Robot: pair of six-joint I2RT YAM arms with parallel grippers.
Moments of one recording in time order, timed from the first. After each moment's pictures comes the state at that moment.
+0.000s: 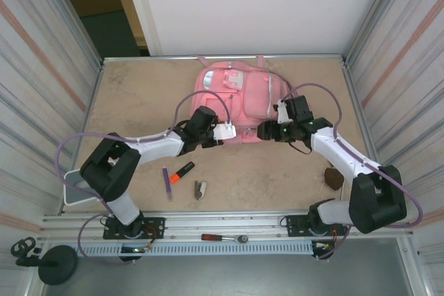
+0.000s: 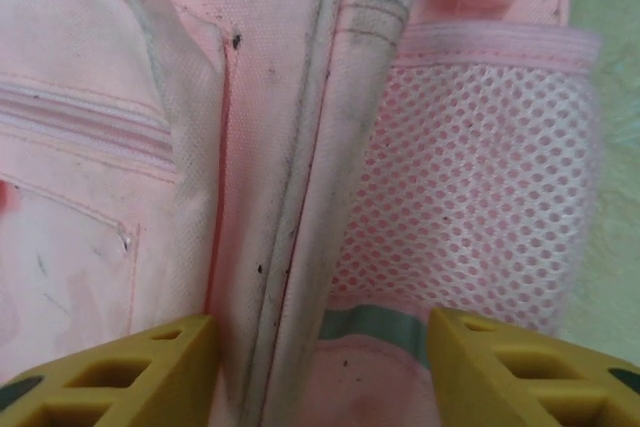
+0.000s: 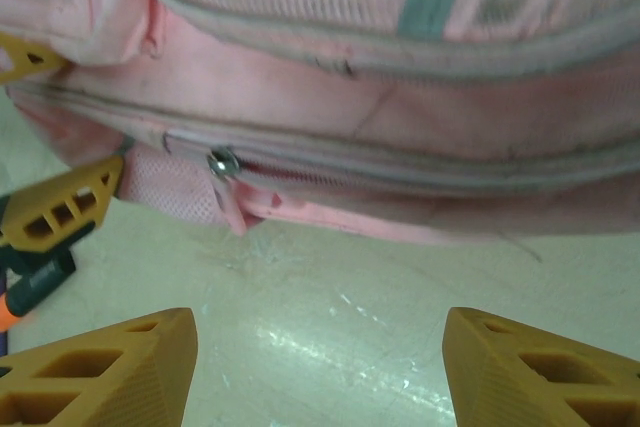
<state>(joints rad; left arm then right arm) -0.71 1.69 0.92 0.04 -0.06 0.87 0.33 1.31 0.84 -0.49 -0.31 0.37</state>
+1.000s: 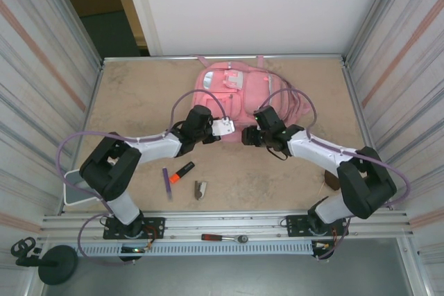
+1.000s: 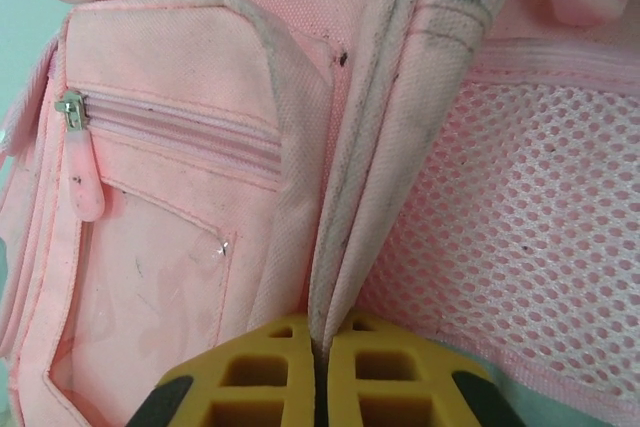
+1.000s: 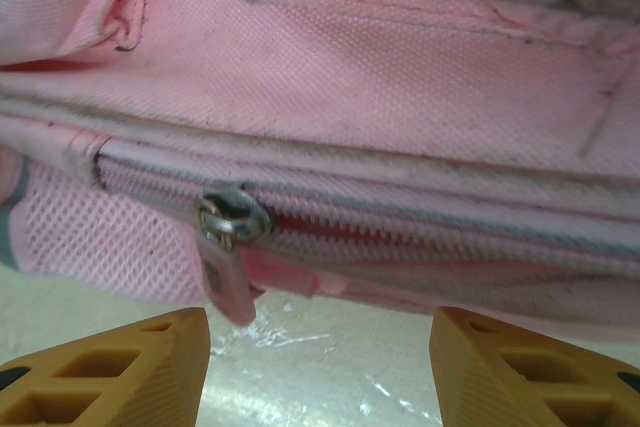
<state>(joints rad) -0.69 1.68 0.87 0.21 -0.02 0.84 0.62 1.47 0.84 -0.30 0.06 0.54</state>
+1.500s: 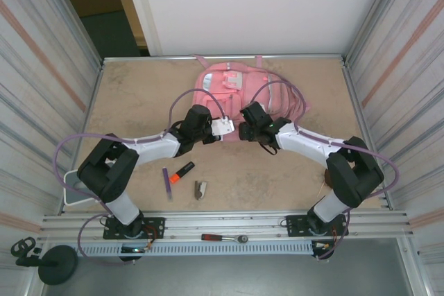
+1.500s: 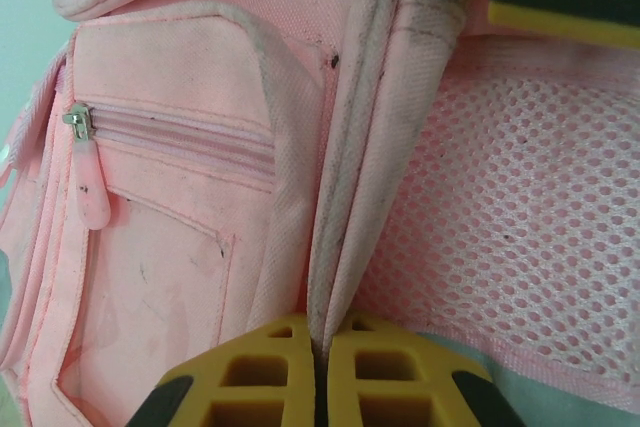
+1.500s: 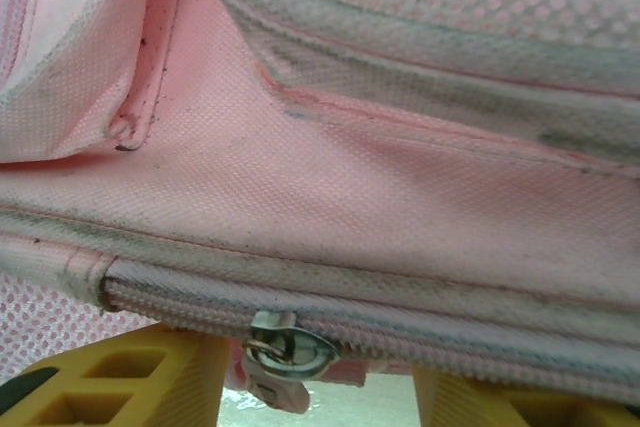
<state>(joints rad) -0.68 1.66 0.87 0.20 0.02 0.81 0.68 1.57 0.99 -0.41 0.26 0.54</state>
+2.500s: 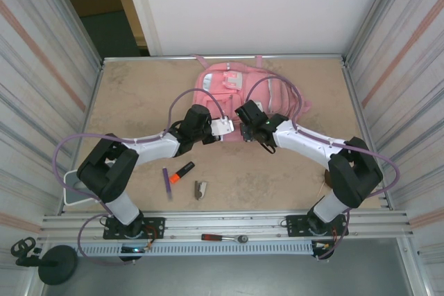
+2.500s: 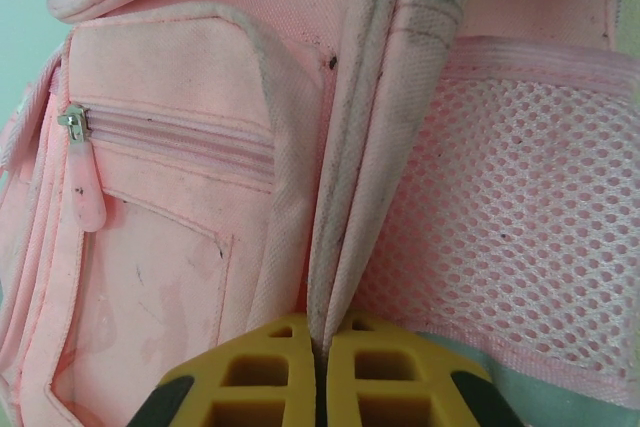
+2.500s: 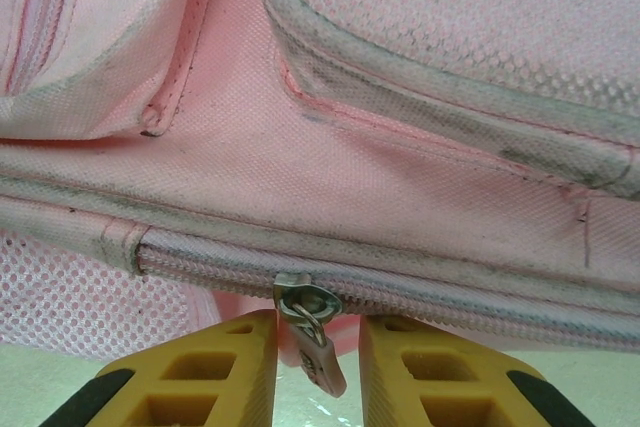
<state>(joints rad) -0.68 1.66 0.86 0.20 0.04 0.81 0.72 1.58 1.07 -0.54 0.34 0.48</state>
